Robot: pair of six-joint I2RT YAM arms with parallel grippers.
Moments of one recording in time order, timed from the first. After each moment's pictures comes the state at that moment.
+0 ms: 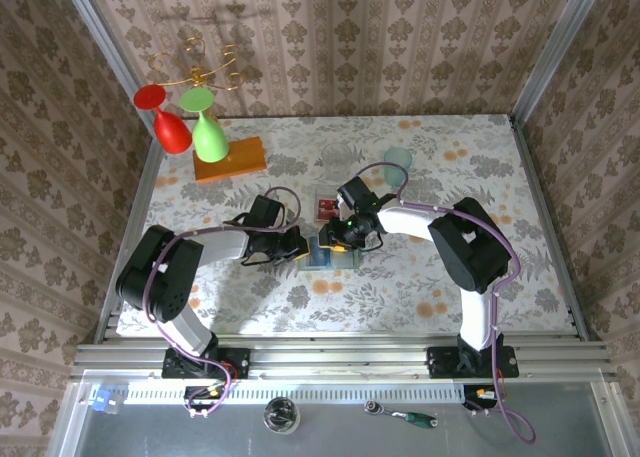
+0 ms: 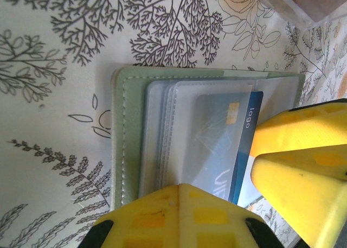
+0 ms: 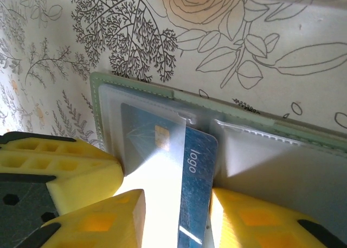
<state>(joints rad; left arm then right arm) -0.52 1.65 0.74 -0.11 0.52 -0.77 0.59 1.95 1.19 -0.33 -0.49 0.69</state>
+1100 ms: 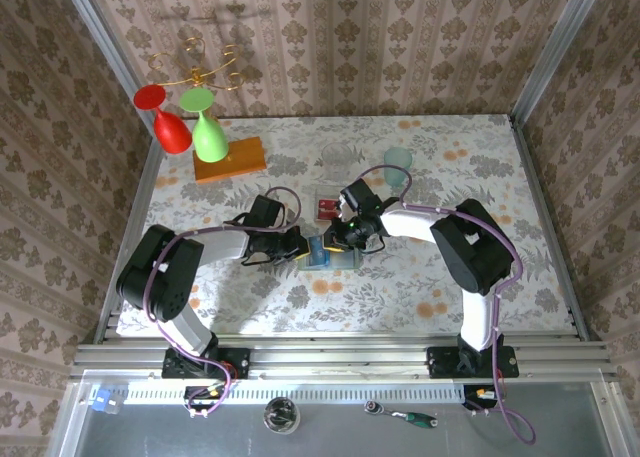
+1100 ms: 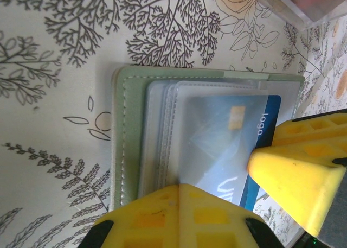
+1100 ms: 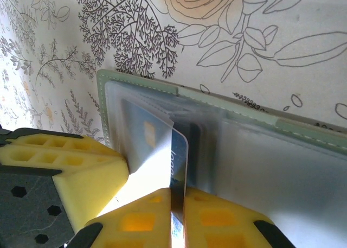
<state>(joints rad) -0.52 1.65 0.74 -0.11 0.53 -0.77 0.58 1.93 1.14 -0.27 -0.51 0.72</state>
